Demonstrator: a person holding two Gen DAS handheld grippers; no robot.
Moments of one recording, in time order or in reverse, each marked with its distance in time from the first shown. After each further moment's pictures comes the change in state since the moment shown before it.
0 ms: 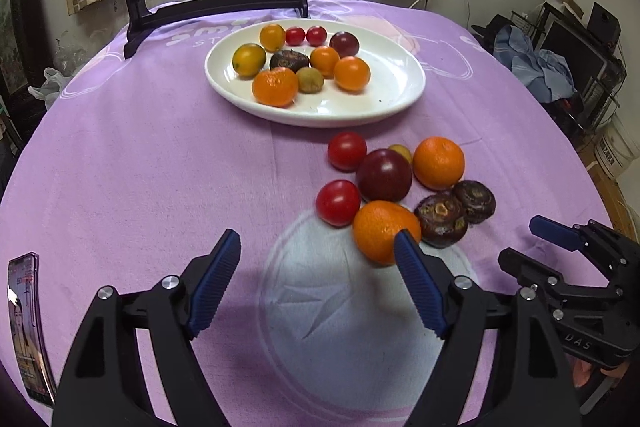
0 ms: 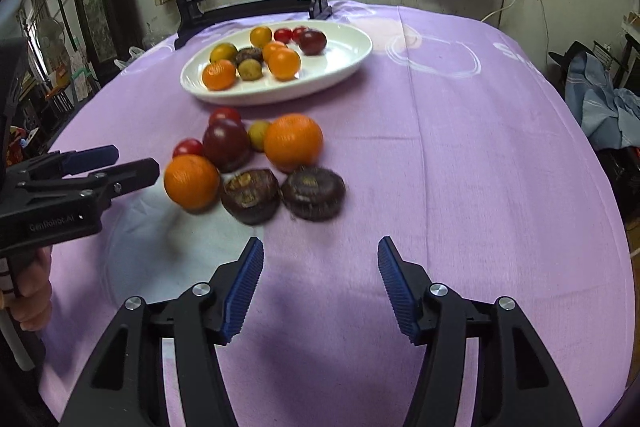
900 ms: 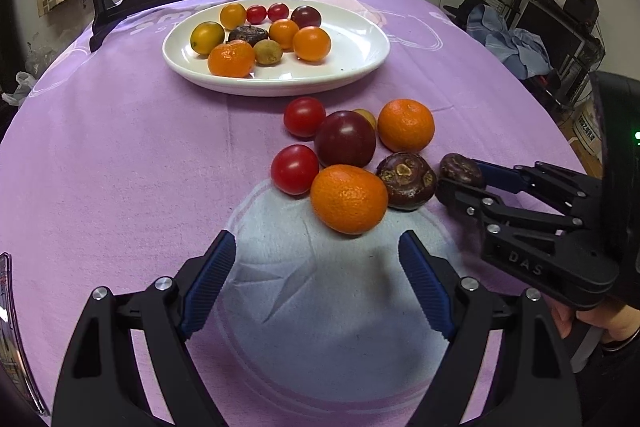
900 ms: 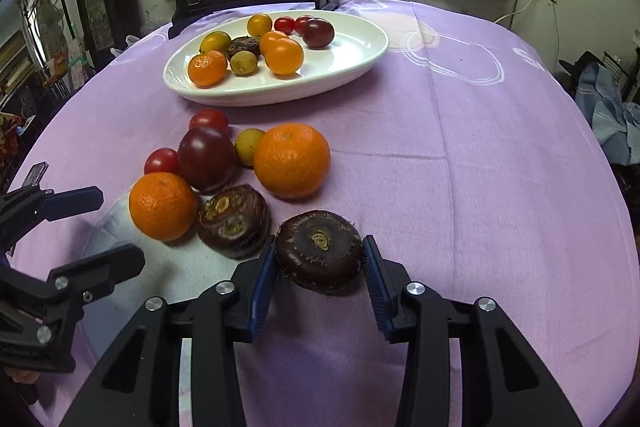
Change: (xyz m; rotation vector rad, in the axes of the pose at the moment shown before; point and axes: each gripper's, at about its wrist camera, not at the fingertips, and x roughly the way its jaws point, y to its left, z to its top) left arm 0.015 -0.016 -0.013 0.064 0.046 -0.081; right arm 0.031 0.006 0.020 -0.023 0.005 0.000
